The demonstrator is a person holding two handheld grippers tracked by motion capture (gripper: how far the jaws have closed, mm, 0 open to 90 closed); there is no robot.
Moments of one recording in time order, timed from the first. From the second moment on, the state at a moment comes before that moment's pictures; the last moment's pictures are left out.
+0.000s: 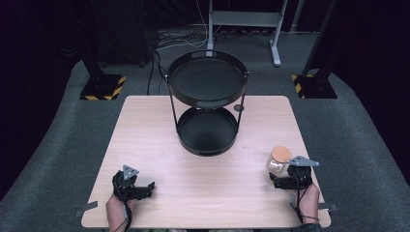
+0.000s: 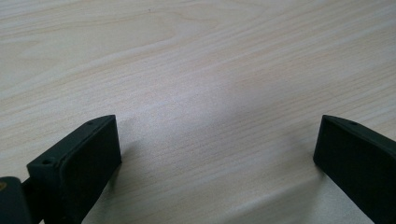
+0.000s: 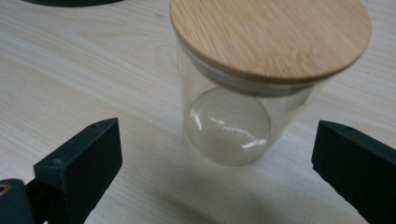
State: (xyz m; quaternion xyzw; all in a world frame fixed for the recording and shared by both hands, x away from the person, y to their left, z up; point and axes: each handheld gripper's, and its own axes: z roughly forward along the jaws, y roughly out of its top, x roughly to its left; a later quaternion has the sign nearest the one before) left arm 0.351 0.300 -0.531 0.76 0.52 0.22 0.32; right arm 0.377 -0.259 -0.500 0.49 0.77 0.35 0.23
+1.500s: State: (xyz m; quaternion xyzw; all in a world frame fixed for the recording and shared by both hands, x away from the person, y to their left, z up) left arm 0.351 0.300 -0.531 0.76 0.52 0.22 0.32; right arm 0.421 -0.251 -0.486 0.49 0.76 0.35 0.24
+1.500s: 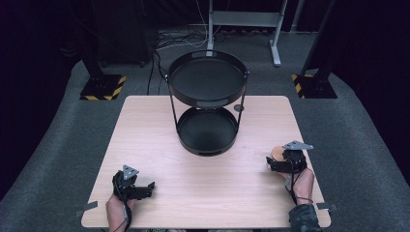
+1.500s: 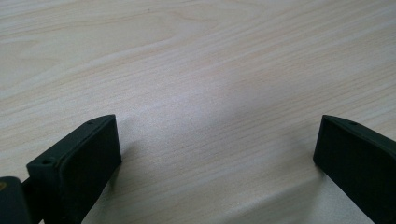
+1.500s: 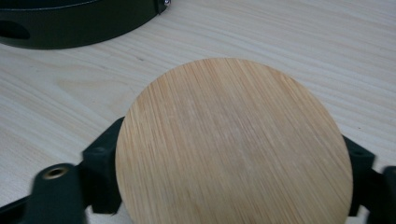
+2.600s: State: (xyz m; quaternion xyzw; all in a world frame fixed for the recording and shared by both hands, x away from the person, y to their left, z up) left arm 0.351 0.300 -0.531 0.76 0.52 0.22 0.32; right arm 0.414 -0.244 -0.479 0.48 0.76 0.37 0.24
